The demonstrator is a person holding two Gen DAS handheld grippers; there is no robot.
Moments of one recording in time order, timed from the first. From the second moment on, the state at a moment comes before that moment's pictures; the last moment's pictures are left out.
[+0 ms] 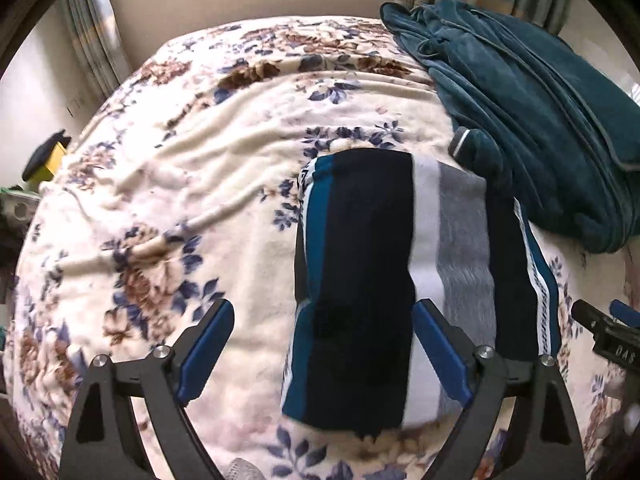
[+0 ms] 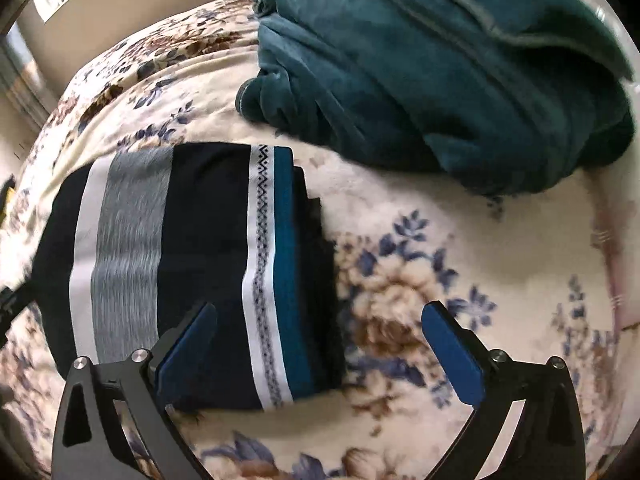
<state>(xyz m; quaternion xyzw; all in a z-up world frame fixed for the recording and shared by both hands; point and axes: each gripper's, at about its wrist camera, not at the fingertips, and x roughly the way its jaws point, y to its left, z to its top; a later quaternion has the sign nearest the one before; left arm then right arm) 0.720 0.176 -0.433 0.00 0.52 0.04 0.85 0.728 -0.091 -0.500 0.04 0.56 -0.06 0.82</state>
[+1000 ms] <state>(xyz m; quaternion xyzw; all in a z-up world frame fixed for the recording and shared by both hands) 0.499 0.126 -0.158 0.02 0.44 0.03 0.90 0.447 -0.075 -0.161 0.01 0.41 -0.07 0.91</state>
